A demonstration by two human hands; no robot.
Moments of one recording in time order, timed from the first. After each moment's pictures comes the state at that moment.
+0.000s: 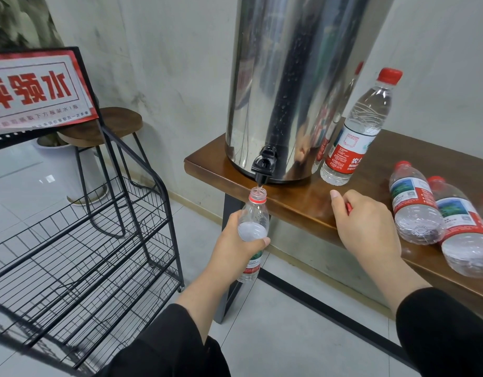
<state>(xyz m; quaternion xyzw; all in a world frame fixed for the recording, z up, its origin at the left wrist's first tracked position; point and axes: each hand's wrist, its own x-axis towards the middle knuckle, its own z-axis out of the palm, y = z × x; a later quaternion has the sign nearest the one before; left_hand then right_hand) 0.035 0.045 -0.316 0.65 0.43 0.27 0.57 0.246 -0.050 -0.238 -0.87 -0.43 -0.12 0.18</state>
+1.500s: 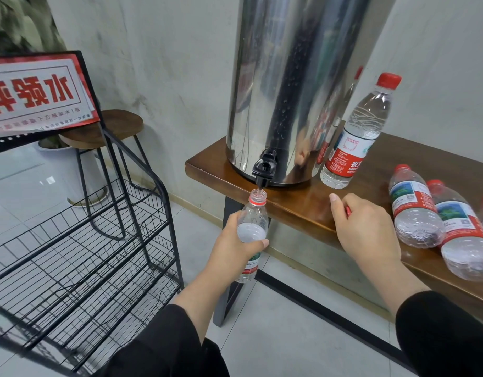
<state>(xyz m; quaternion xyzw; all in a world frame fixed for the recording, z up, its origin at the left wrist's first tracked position) 0.034 0.048 -0.309 0.66 0.44 0.25 0.55 0.246 -0.051 -0.238 -0.88 -0.43 -0.12 0.17</state>
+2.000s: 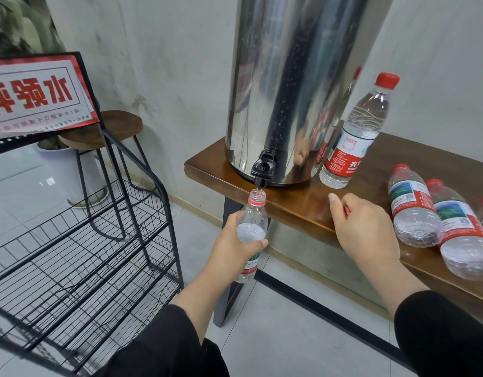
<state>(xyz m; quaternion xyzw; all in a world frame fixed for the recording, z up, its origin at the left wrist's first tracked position) 0.033 0.048 -0.310 0.66 0.44 0.26 0.55 0.249 -0.050 -0.240 -0.87 -0.44 -0.13 0.17</state>
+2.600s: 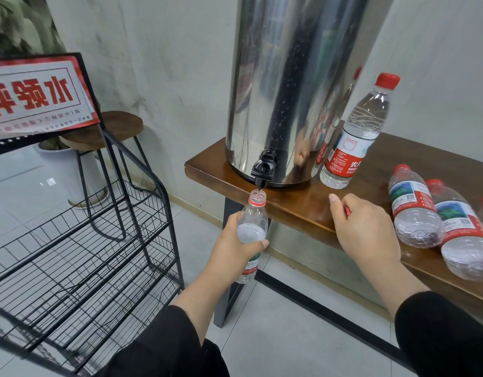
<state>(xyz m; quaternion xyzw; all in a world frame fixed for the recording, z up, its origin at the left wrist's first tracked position) 0.035 0.050 -0.313 0.67 0.44 0.26 0.54 0.248 -0.050 -0.240 -0.87 -0.44 -0.13 0.18</state>
